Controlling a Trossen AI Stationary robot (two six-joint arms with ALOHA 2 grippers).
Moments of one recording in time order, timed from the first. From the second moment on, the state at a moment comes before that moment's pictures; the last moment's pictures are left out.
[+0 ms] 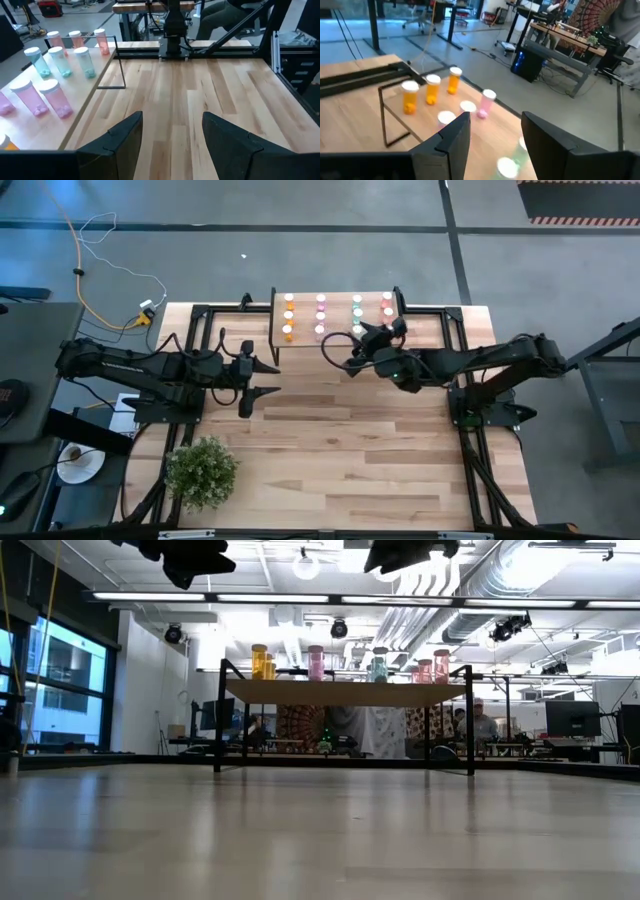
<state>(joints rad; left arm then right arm) 0.01 0.86 0.68 -0.15 -0.19 -0.01 0.11 1.40 1.20 -0.20 1.01 0.13</state>
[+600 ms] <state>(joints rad) 0.01 0.68 0.68 -0.40 -0.53 -0.14 0.11 1.20 1.20 -0.99 1.20 0.63</state>
